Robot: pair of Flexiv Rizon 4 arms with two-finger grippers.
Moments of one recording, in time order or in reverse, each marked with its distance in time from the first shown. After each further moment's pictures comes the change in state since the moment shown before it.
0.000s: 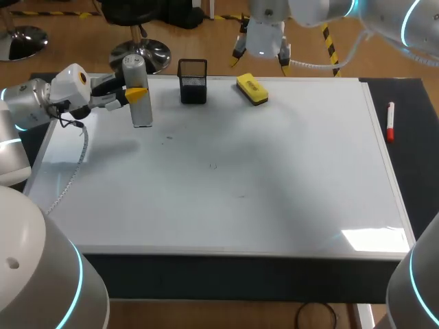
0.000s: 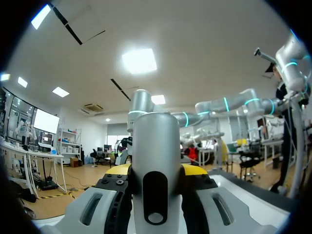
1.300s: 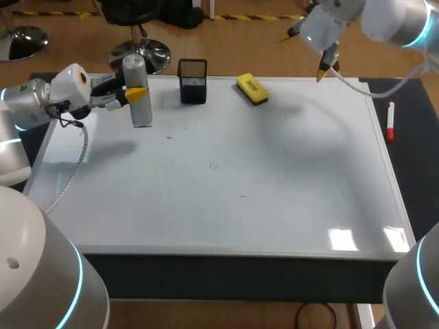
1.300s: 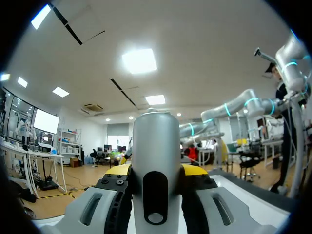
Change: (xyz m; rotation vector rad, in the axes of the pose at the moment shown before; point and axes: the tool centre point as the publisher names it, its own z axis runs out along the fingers) left arm 0.000 0.000 0.000 0.000 0.000 0.000; right arm 0.102 -0.045 -0.022 -0.059 -0.382 0.576
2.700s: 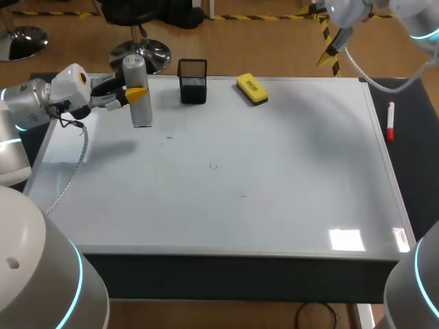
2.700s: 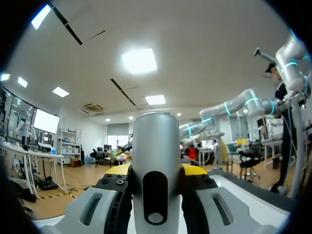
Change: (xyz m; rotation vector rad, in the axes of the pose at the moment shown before) left arm 0.000 0.000 0.000 0.000 0.000 0.000; right arm -0.033 -0.032 -0.035 -0.258 -0.186 0.278
